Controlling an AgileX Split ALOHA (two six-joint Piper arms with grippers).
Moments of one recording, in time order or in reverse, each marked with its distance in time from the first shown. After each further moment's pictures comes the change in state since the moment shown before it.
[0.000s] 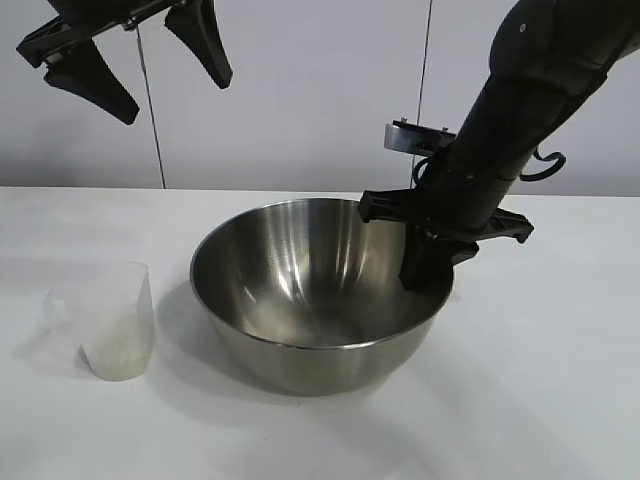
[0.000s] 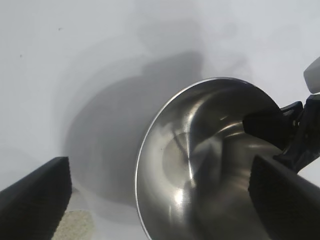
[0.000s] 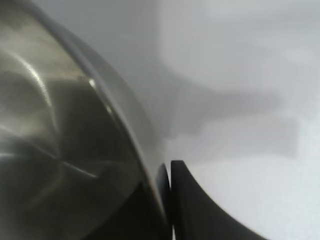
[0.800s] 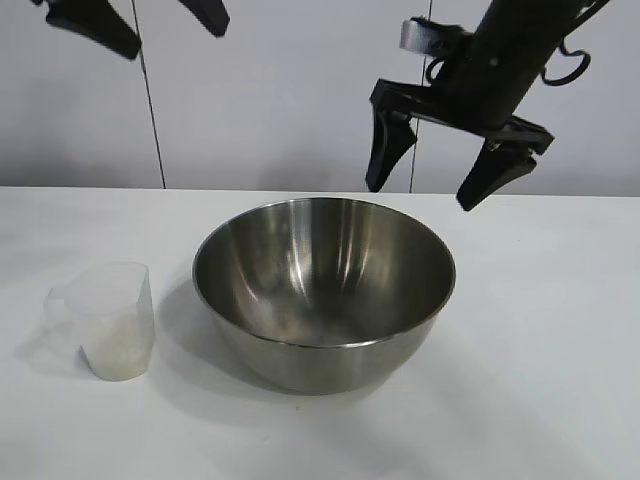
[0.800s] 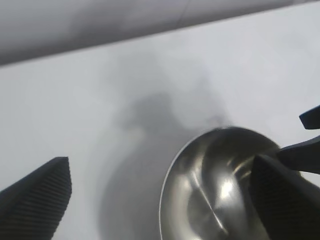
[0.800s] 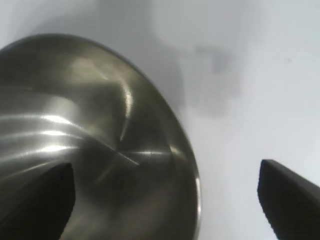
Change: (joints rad) left arm 0.000 -0.146 0.038 -0.002 -0.243 0.289; right arm -0.085 -0.117 -0.209 -0.013 0.288 0.060
